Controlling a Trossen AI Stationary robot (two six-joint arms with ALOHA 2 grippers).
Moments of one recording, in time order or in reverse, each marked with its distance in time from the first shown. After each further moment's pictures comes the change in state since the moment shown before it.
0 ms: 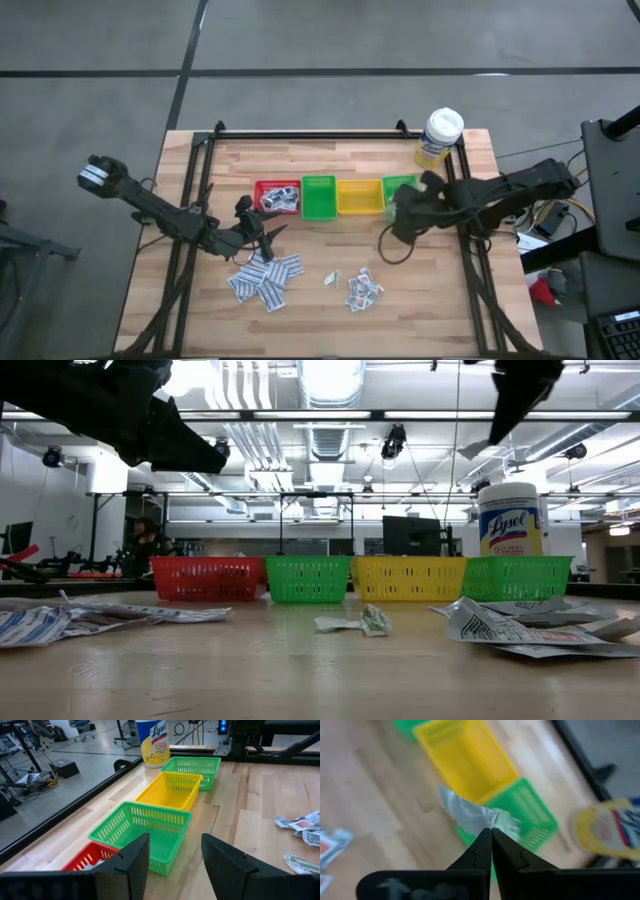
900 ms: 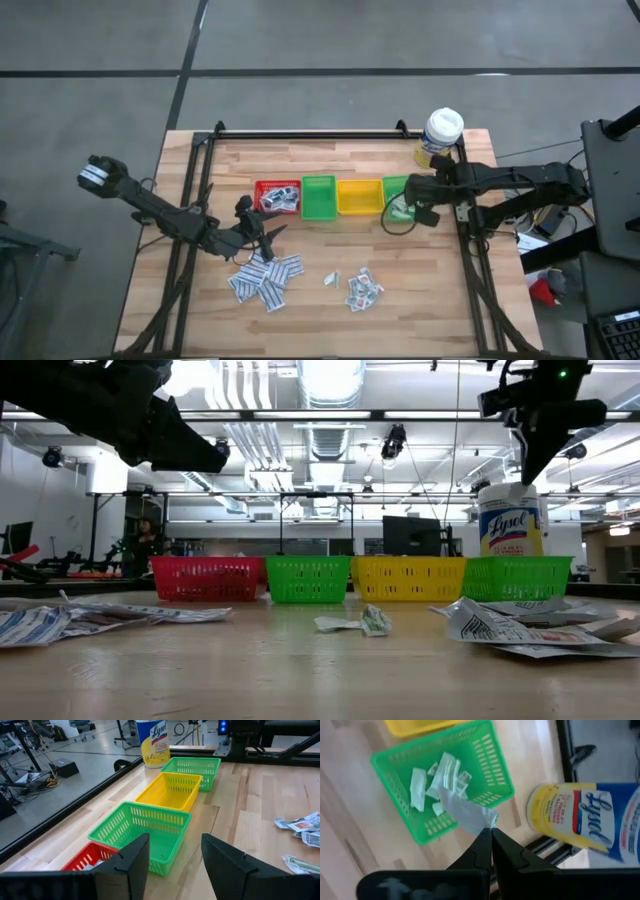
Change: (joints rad) left arm 0.000 0.000 0.002 0.000 0.000 -0.003; right arm -0.269 -0.134 -0.190 -0.057 -0.065 -0.476
